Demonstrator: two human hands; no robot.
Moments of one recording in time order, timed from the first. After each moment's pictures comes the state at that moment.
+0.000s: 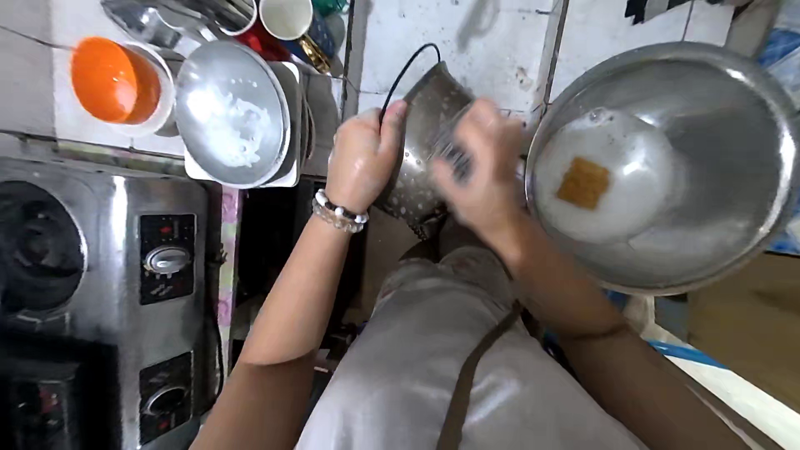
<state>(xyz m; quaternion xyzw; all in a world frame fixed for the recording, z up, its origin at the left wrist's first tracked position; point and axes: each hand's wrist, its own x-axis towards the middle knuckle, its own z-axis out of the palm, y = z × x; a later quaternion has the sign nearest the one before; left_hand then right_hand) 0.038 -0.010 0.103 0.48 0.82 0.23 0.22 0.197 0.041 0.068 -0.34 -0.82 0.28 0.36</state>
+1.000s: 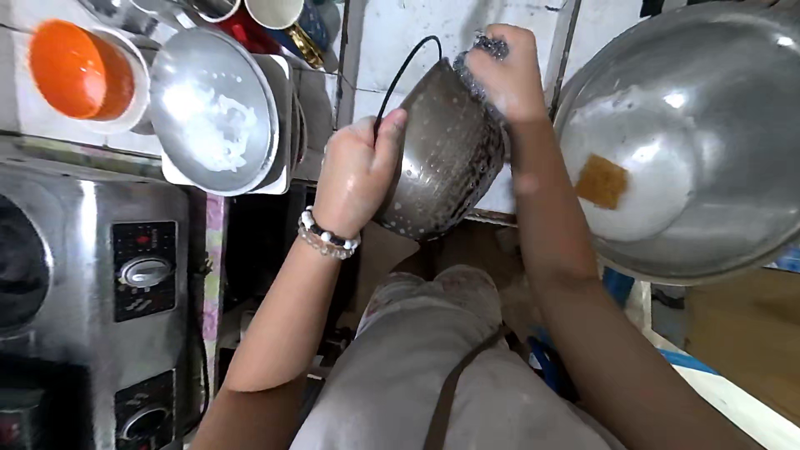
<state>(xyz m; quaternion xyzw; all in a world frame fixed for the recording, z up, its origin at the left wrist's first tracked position) 0.037 -0.018 0.096 0.47 0.82 0.26 0.23 0.170 0.166 0.023 -0.43 -0.72 0.47 0.27</state>
